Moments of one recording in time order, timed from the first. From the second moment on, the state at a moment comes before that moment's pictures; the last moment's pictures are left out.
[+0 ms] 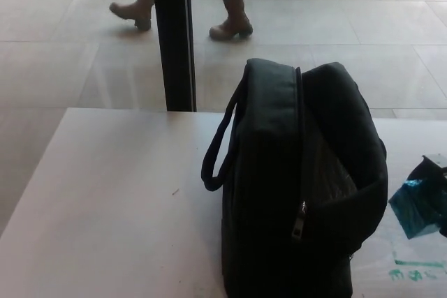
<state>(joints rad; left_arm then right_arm) 0.13 0.61 0.46 0.93 -0.30 0.08 -0.61 -0.45 -0.83 0.25 0.53 -0.57 -0.35 0.10</state>
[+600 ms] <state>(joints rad) 0.13 0.61 0.48 0.94 -0.32 0.08 -0.62 -0.74 -0.77 0.11 0.47 -0.50 -0.26 0.15</state>
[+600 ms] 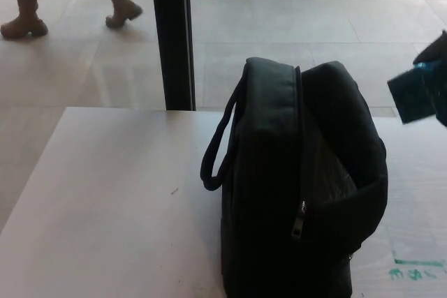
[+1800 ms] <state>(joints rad) 0.14 0.61 0.49 0.95 -0.33 0.08 -0.61 -0.73 -0.78 0.30 0.22 -0.48 -0.44 0.32</state>
